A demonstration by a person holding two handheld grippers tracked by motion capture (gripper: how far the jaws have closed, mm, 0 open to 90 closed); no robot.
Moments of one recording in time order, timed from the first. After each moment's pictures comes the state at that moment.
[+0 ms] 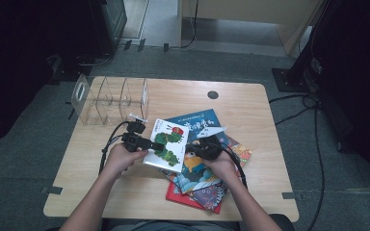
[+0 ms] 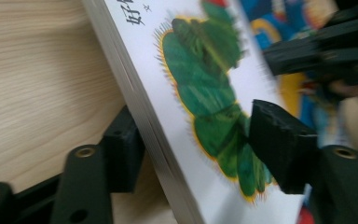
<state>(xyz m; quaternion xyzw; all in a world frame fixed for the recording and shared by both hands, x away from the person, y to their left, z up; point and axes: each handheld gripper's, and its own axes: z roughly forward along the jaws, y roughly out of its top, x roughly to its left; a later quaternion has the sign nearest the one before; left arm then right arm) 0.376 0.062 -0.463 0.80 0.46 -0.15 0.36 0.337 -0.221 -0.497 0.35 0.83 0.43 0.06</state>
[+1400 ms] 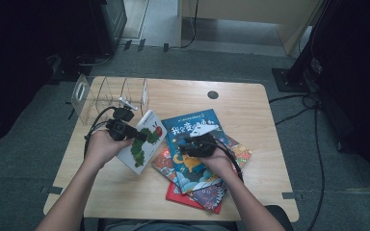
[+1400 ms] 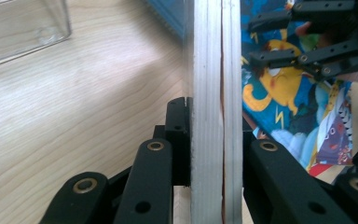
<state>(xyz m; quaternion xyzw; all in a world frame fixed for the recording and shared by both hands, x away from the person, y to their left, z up) 0.373 0.090 -0.393 0.84 0.48 -0.07 0.26 0.350 -0.206 -0.495 0.30 0.85 0.42 0.11</state>
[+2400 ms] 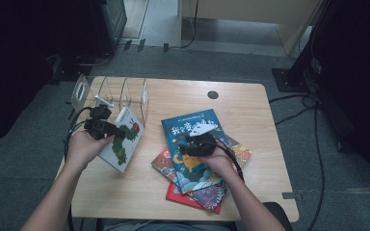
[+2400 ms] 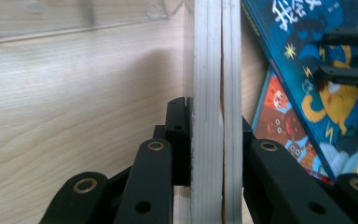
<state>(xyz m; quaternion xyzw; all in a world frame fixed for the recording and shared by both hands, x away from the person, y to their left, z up) 0.382 0.141 -0.392 0.78 0.58 -0.04 0.23 0.352 -0.206 -0.496 0.30 0.85 0.41 0.12</state>
